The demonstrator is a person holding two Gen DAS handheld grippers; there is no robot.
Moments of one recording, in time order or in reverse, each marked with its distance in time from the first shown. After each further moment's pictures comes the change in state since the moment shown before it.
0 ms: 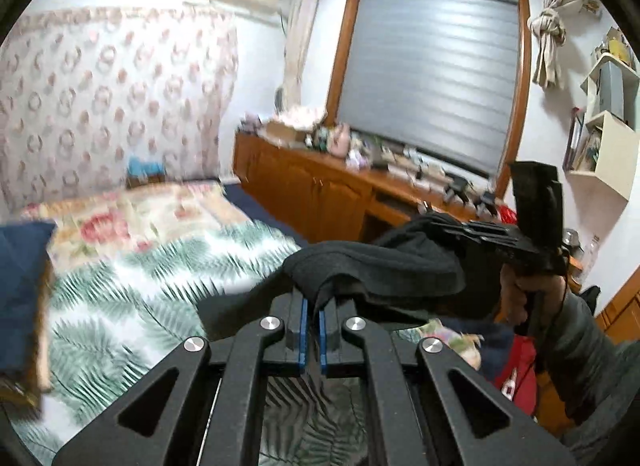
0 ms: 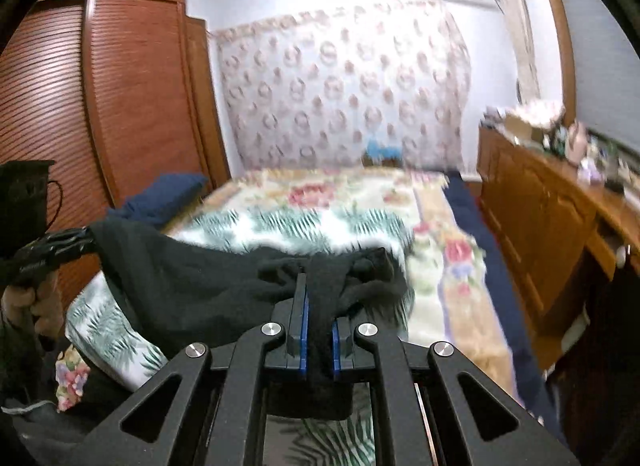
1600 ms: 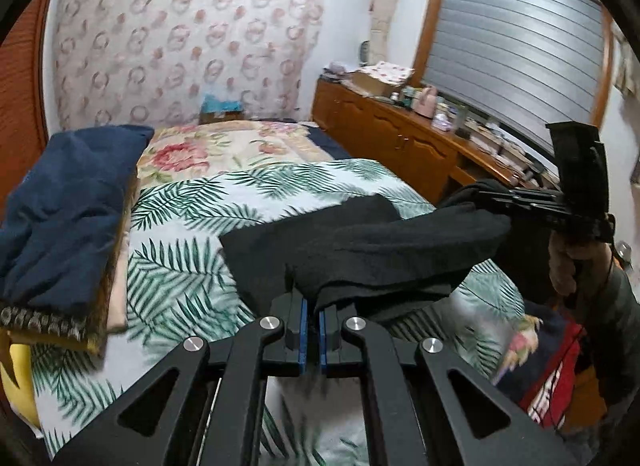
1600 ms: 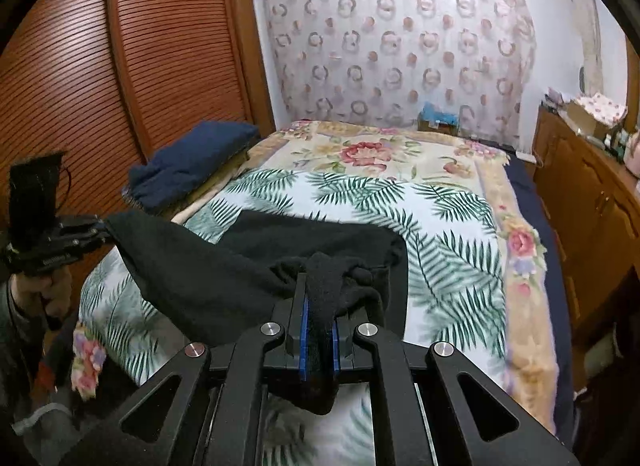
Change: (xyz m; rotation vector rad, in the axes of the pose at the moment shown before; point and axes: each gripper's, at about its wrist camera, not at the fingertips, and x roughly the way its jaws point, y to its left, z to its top) left arm 0.014 0.144 -0.067 -0.147 0.197 0.235; right arm 0.160 0.035 -0.029 -0.032 0.231 0.146
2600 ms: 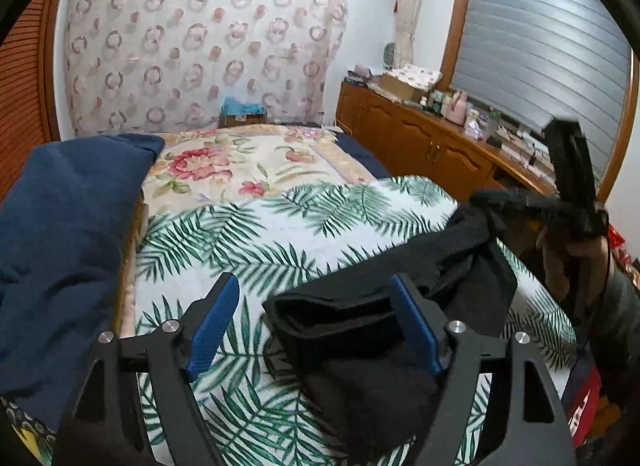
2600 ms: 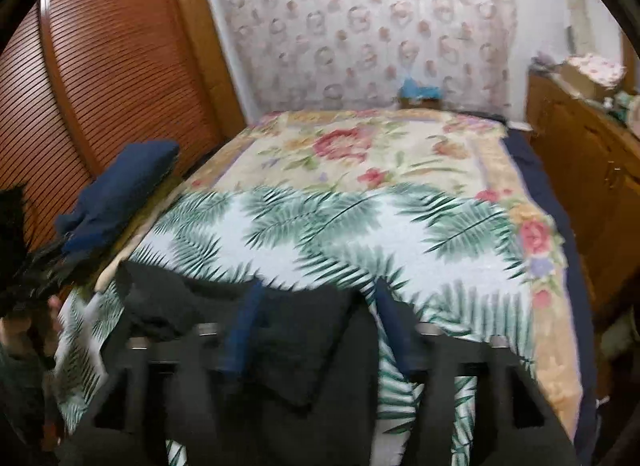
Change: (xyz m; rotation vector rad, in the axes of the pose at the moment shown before) left arm 0.066 0.041 0.037 0.000 -0.002 0.060; right arm 0.123 -0.062 0.058 0.119 0.002 -0.053
